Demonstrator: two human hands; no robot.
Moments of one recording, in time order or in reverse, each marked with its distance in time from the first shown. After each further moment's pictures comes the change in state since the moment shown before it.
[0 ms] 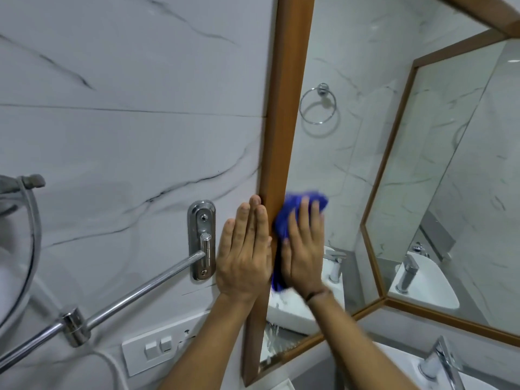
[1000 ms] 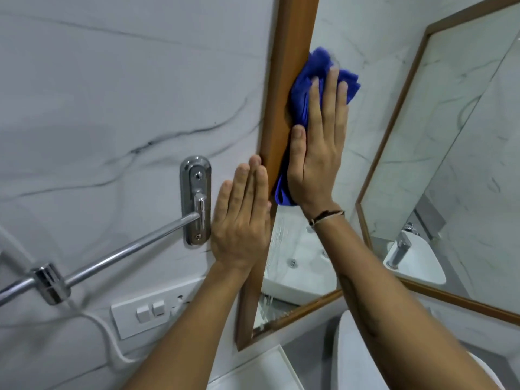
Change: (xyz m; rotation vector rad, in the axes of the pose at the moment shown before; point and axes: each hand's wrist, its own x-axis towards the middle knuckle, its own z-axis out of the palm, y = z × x) left_hand 0.004 0.000 -0.004 -0.027 -0.022 -0.026; right_hand 0.111 0.019 -0.001 0.035 0.210 0.093
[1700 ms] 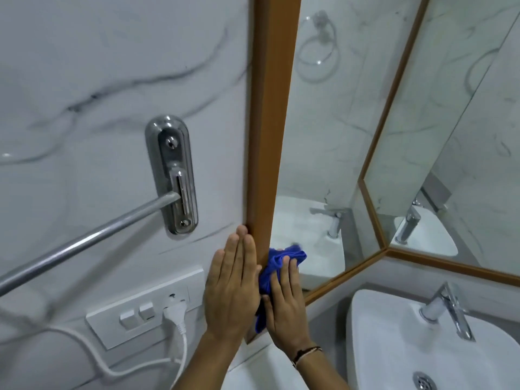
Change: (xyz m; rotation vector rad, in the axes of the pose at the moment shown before) left_hand -0.159 0.001 -0.011 -0.109 -0.349 0.003; right_hand -0.389 -0.029 -0.025 -0.151 -0.553 0.277
